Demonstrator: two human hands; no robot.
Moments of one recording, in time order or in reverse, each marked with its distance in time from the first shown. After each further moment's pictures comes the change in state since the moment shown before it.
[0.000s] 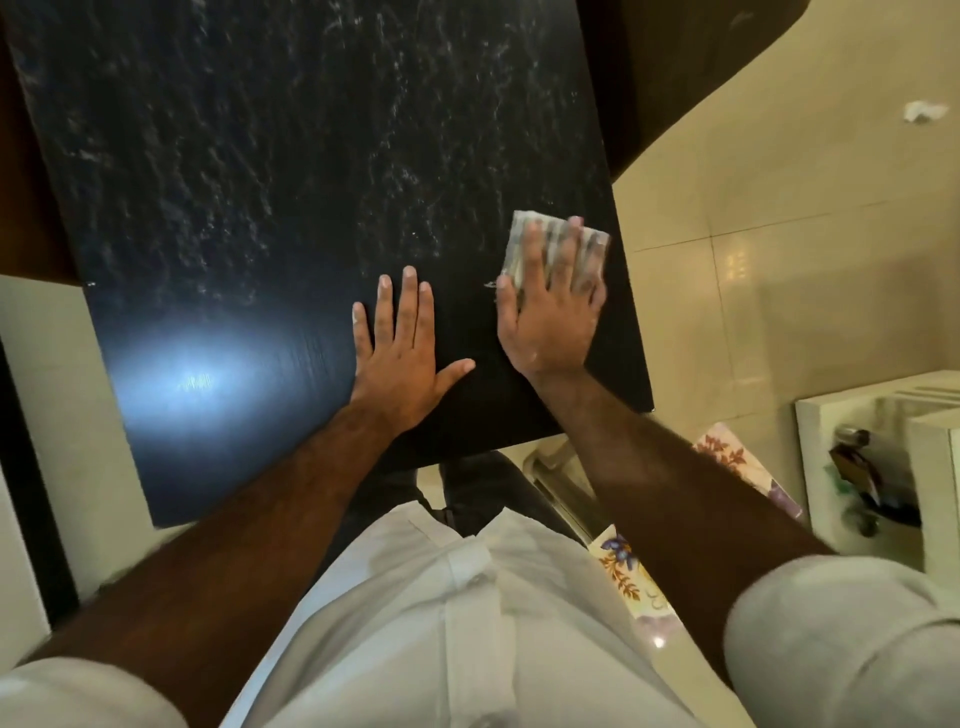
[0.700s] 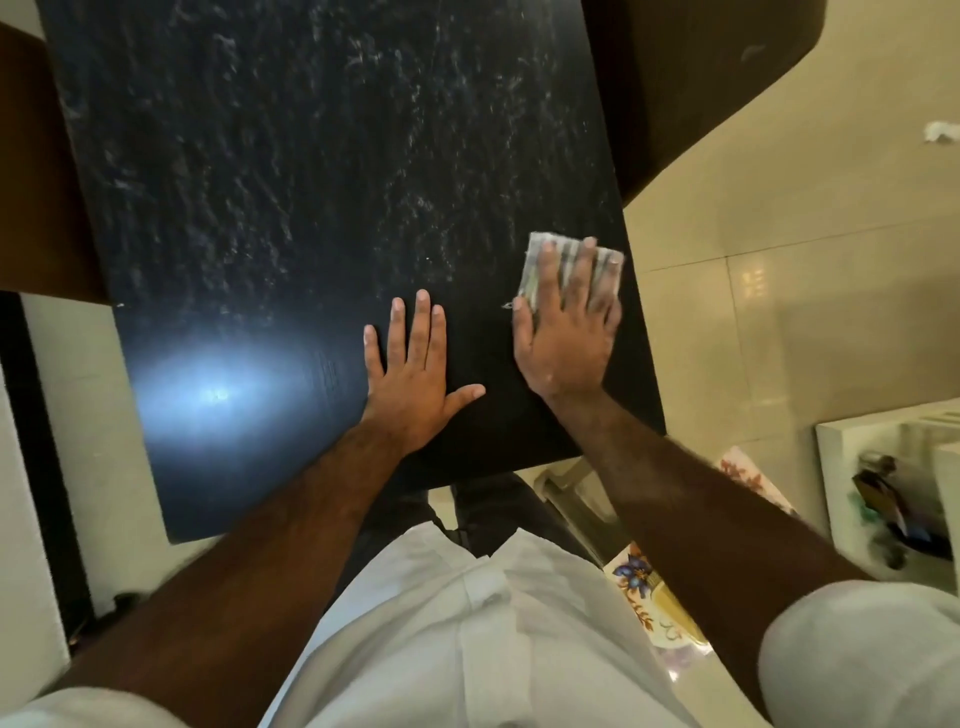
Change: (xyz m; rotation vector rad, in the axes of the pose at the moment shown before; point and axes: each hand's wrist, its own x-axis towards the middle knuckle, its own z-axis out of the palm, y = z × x) left_hand 0.000 -0.001 0.000 -0.006 -0.050 0.001; right_hand 0.005 0.006 -0.004 -0.025 -0.029 -0.033
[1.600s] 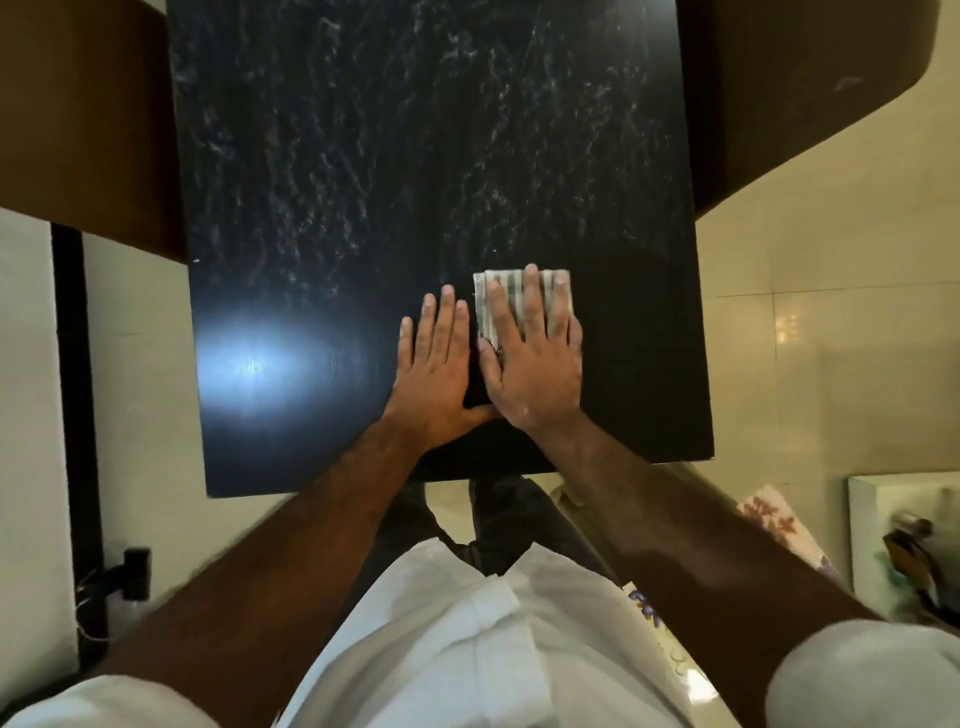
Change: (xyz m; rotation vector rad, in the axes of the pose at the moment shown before) left_hand -0.024 -0.030 0.000 -0.124 0.055 -0.001; right_hand -0.044 -0.075 0.018 -0.008 -0.040 -0.375
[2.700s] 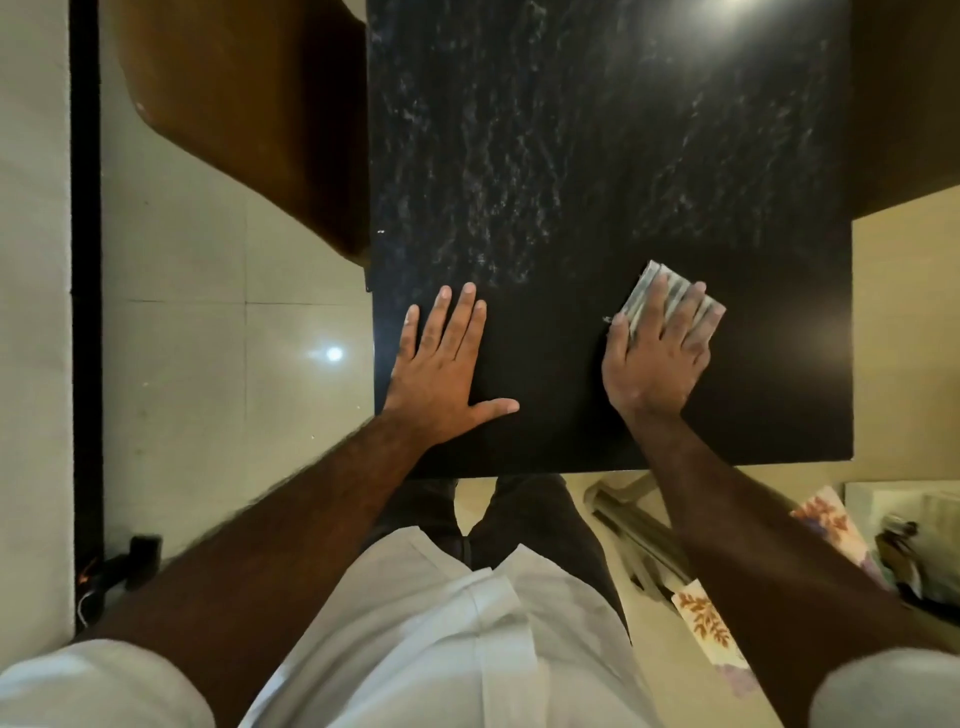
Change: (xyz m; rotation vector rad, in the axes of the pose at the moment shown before) left_hand -0.083 -0.226 -0.014 0.082 0.112 0.039; right_hand 0.010 -0.127 0.018 -0.003 -0.016 0.466
